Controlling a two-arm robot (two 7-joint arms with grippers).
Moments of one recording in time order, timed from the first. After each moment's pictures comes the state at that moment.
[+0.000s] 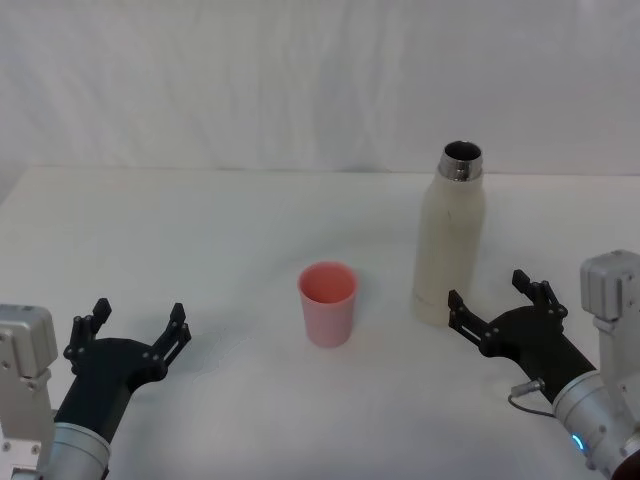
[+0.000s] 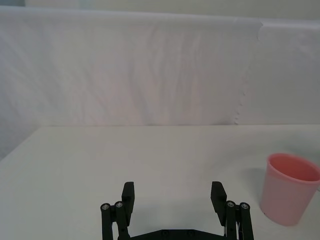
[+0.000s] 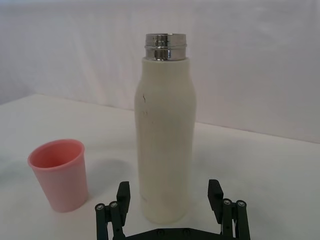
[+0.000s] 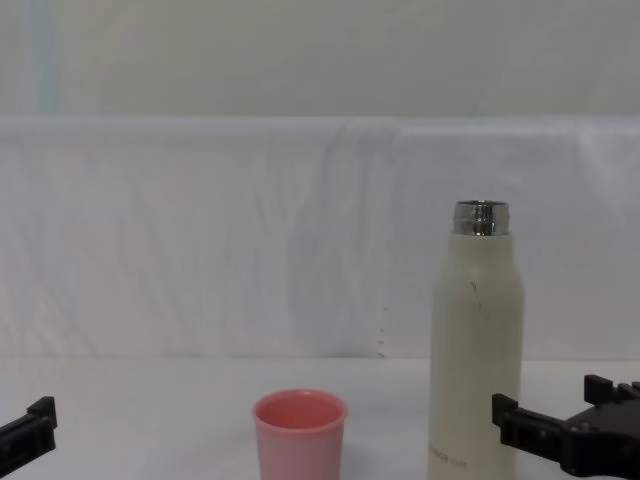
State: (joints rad) left arm 0.27 0.24 0.04 -1.85 -0.25 -0.02 -0.02; right arm -0.04 0.16 -0.20 -1.69 0.12 0.07 0.19
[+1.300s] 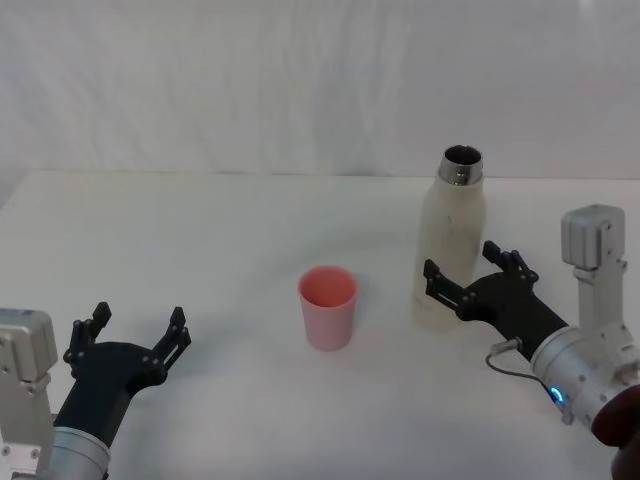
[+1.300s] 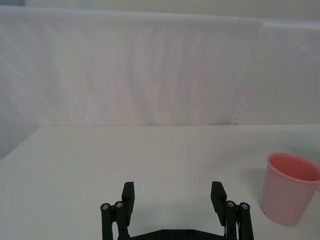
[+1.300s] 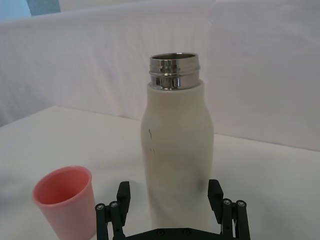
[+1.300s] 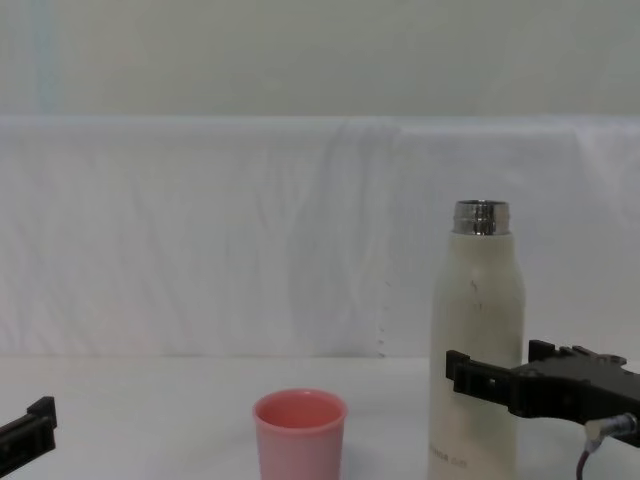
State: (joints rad) left arm 0.27 0.24 0.04 -1.85 -0.25 -0.02 -0.02; right arm 0.12 0.18 -0.25 -1.58 0.24 0.12 0.23
